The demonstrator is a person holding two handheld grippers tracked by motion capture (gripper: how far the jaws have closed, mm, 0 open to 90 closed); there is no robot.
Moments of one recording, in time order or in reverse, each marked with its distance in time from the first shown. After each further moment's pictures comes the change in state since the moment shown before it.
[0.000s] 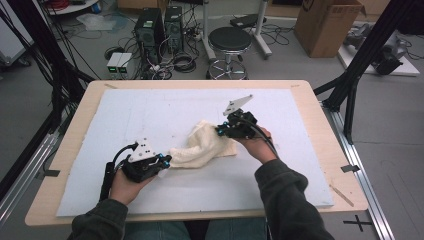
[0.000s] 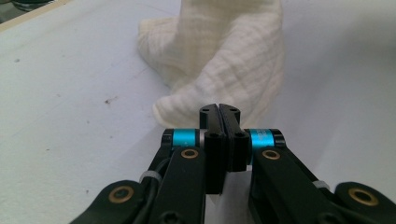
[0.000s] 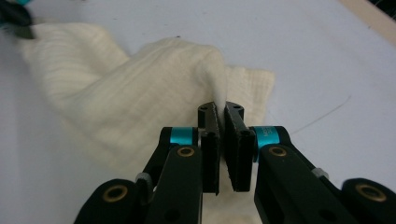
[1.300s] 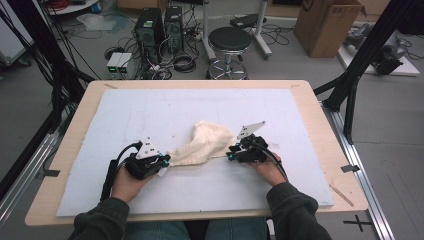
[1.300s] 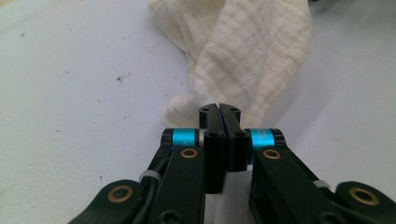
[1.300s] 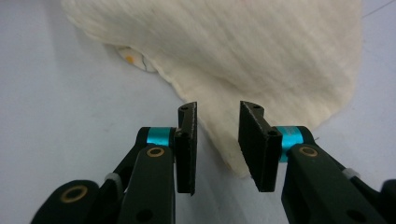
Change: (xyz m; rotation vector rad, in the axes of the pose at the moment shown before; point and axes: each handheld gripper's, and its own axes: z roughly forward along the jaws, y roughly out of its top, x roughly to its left) left arm 0.007 -0.006 0.013 0.071 0.025 -0.006; right arm 0.013 -0.087 0.004 0.030 0.043 0.070
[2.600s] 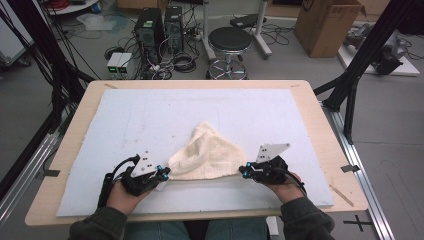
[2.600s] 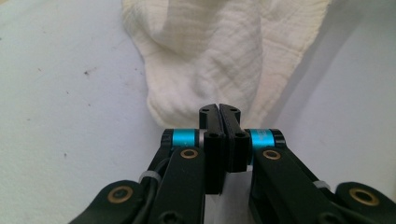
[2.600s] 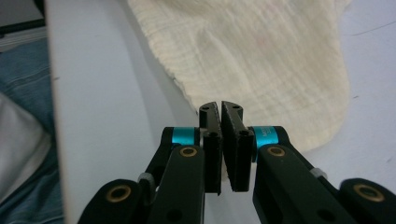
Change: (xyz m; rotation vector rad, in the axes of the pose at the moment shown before) left arm -0.036 -0.013 -0.031 -0.015 -0.045 0.036; right arm 0.056 -0.042 -0.065 -0.104 0.049 -0.085
